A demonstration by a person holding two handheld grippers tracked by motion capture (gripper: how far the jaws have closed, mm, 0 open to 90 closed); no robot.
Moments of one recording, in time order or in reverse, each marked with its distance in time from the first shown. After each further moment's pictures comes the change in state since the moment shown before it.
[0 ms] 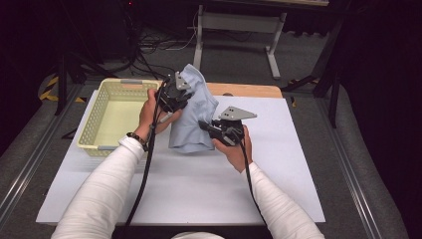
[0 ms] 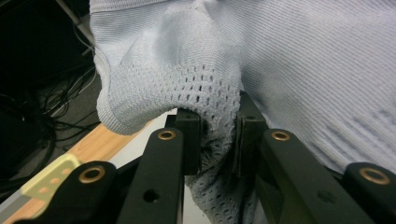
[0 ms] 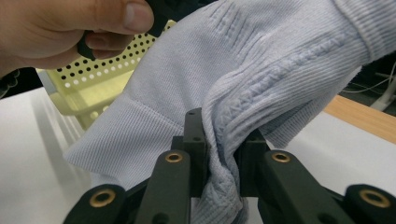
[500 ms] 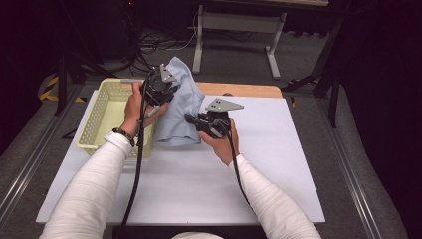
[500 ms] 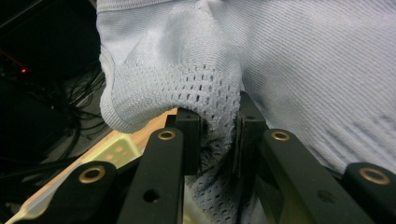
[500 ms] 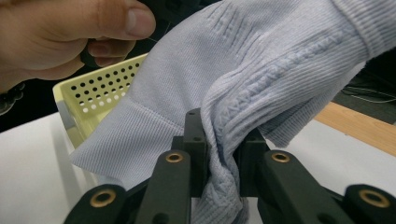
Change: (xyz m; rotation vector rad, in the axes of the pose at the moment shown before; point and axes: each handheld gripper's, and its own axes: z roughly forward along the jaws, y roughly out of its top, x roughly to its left) left arm 0.033 -0.006 -0.022 0.026 0.079 -0.012; right arm 0.011 0.022 0.031 -0.032 0.062 0.029
